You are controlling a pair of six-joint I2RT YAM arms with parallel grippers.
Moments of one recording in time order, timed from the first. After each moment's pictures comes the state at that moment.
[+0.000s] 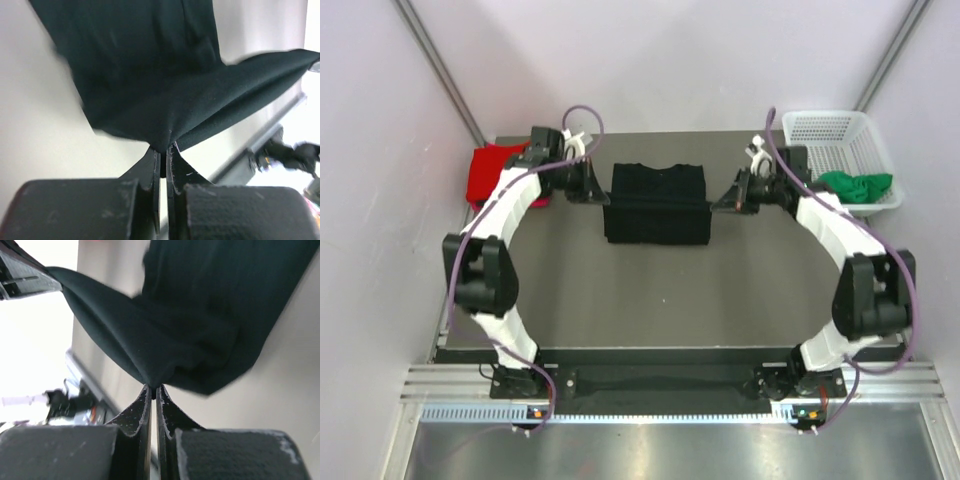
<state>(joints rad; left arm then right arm) -0.14 1.73 1.51 -0.74 0.65 -0.22 0.13 1.53 1.14 -0.38 -0.77 0.42</state>
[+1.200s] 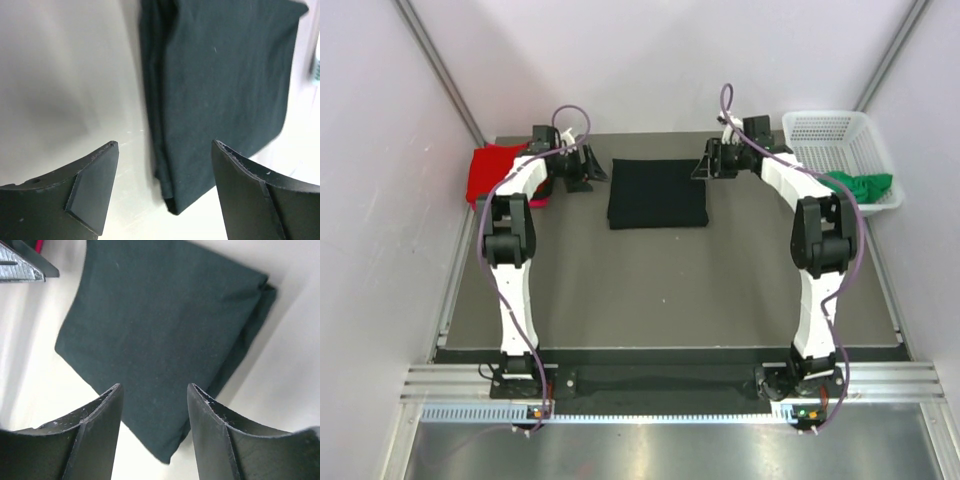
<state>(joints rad) -0.02 2.33 1.96 -0.53 0.65 -0.33 0.19 2.12 1.77 -0.37 -0.60 0.16</state>
